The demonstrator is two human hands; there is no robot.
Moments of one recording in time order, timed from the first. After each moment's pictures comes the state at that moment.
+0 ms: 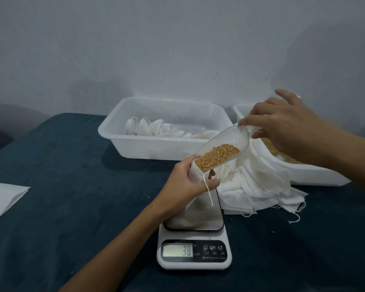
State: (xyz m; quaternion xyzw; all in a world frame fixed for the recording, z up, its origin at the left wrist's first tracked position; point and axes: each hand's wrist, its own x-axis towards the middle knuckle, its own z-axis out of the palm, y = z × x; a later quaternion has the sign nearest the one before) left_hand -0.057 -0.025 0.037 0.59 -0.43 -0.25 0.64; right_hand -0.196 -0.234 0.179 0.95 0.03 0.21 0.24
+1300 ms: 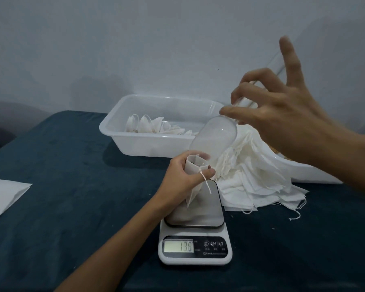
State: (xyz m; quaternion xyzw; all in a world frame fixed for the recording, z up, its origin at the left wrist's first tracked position) left_hand -0.055 -0.025 0.038 0.59 -0.36 -0.24 0.68; right_hand -0.190 -0.197 0.198 0.87 0.13 0.32 0.35
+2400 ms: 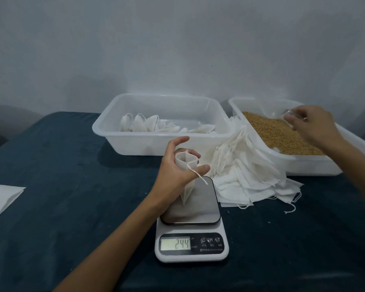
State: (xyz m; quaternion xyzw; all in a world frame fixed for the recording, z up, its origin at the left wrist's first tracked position) left_hand -0.057 -0.027 0.040 0.61 -0.36 -0.19 0.68; right_hand -0.218 -0.341 0.126 0.88 -0.34 0.31 -0.12
